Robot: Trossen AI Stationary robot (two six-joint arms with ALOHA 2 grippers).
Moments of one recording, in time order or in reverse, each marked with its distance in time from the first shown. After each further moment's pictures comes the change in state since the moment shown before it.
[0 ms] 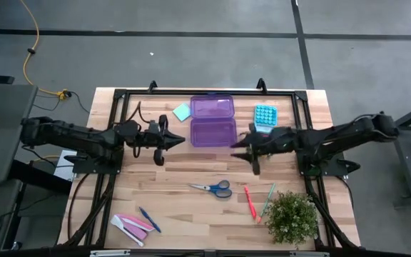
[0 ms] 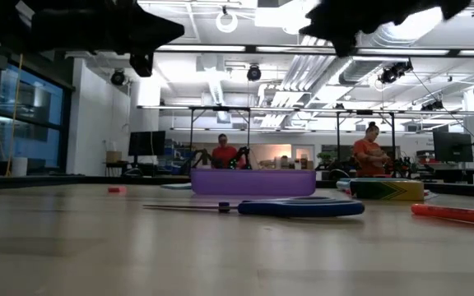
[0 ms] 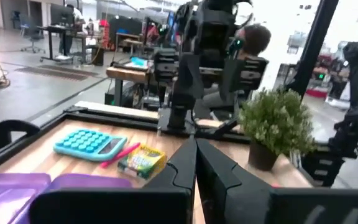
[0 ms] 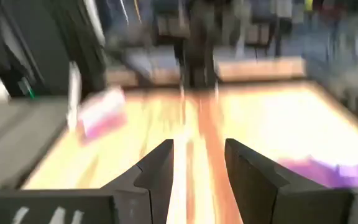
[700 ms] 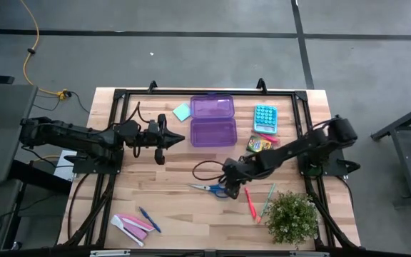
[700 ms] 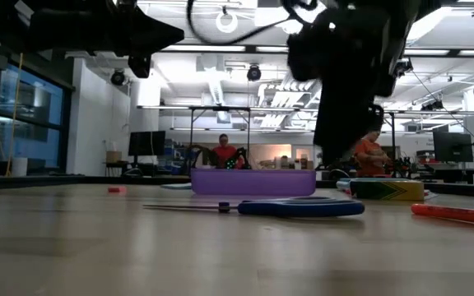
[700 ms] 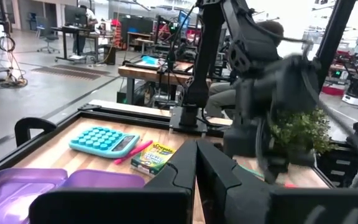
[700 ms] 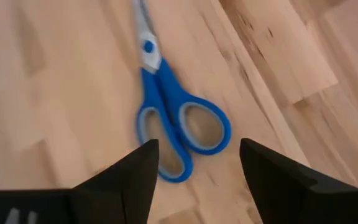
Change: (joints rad) left arm 0.000 -0.010 0.000 -0.023 -0.045 0.016; right arm 0.167 0.613 0.365 -0.525 -0.037 0.668
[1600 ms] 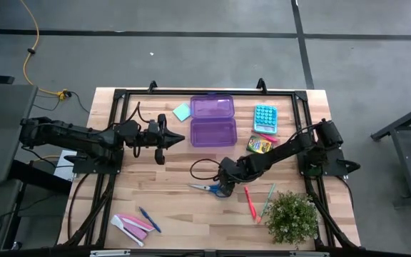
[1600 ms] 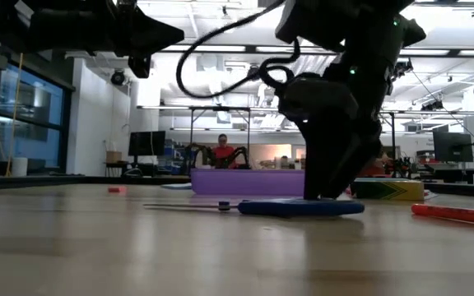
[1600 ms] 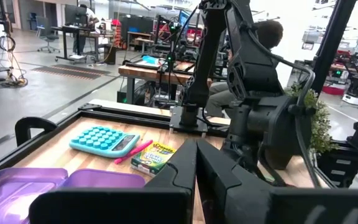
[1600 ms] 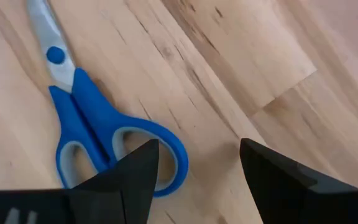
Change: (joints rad) left arm 0.001 0.000 0.000 -0.002 0.000 0.000; right arm -0.023 0.148 0.027 -0.008 0.066 0.100
